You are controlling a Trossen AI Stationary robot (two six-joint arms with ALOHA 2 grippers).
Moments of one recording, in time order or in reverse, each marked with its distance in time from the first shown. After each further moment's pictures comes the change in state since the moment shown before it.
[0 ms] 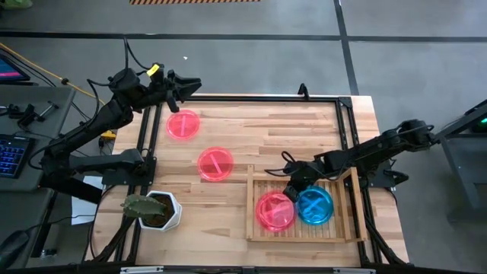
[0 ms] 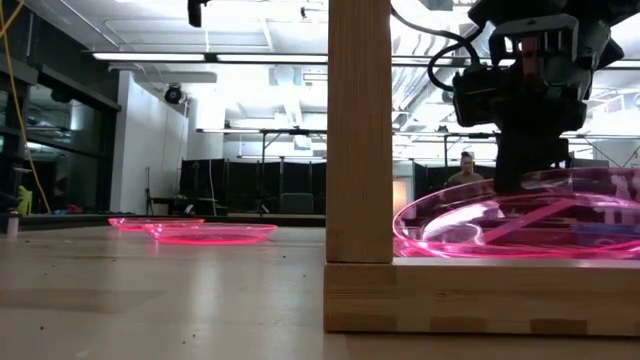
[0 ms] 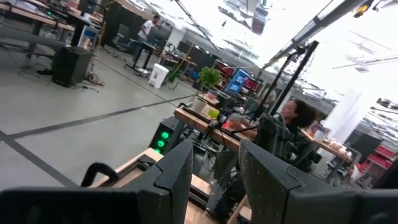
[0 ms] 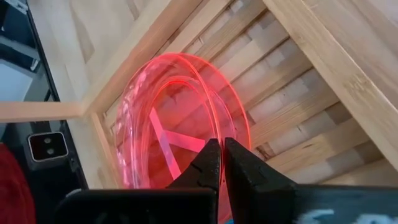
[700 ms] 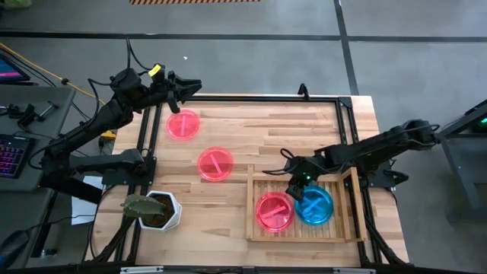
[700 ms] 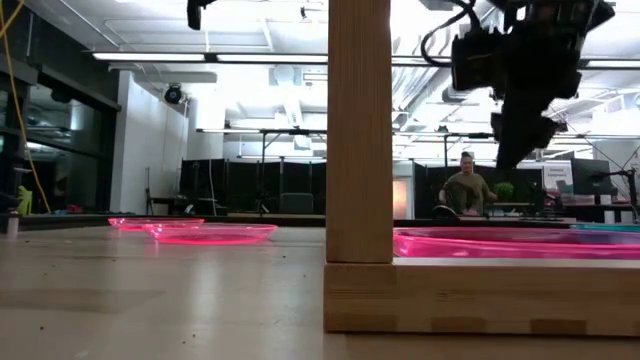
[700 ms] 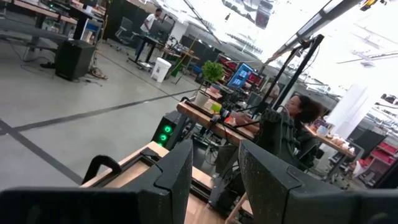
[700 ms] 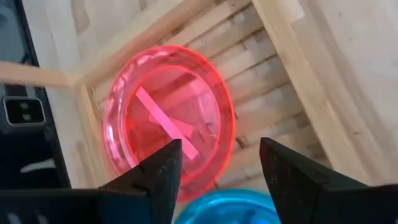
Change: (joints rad) left arm 0.000 0.000 0.000 -0.033 0.001 0.008; right arm -0.016 -0.047 0.156 -0.309 0.017 -0.223
